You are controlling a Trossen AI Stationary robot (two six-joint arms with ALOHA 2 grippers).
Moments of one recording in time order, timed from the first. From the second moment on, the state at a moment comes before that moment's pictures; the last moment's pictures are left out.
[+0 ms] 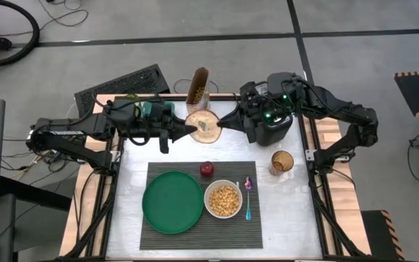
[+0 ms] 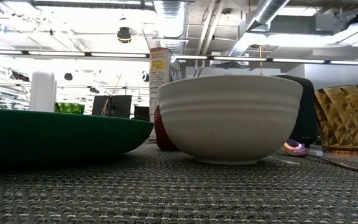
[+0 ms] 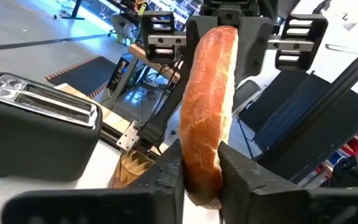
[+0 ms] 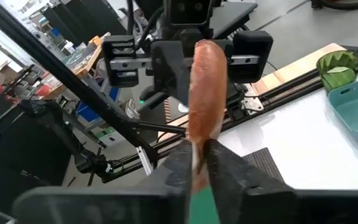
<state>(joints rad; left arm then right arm) 0.00 1.16 1.27 -0.12 -0.10 -0.57 -0.05 1.49 1.89 -0.65 -0.18 0.52</state>
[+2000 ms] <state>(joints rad) -0.21 1.15 0.31 0.09 0.36 -1.17 -0.17 1.30 1.89 -0.76 -0.18 0.54</state>
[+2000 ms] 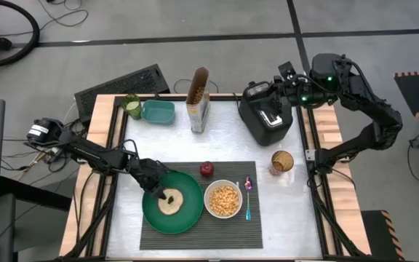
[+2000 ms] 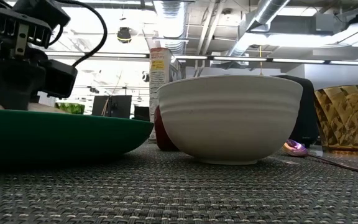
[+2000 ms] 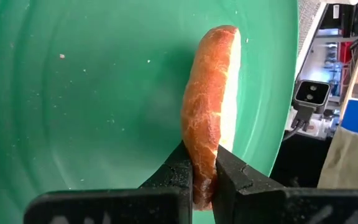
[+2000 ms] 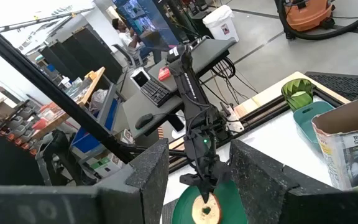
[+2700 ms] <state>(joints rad) -0.22 1.16 0.31 0.09 0.30 -1.19 -0.17 1.30 1.89 -0.81 -0.18 0.52</state>
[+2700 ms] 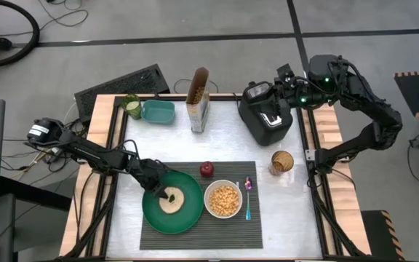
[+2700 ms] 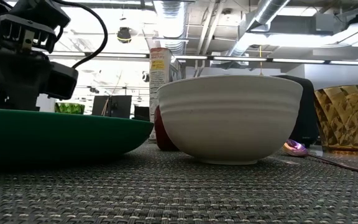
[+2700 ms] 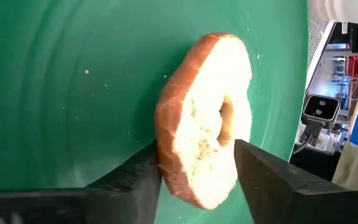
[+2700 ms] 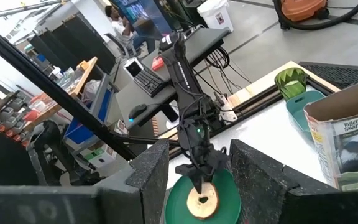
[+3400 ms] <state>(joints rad) -0.20 1.16 0.31 0.05 0.38 -1.34 -0.17 1.30 1.89 -0.81 -0.18 0.51</state>
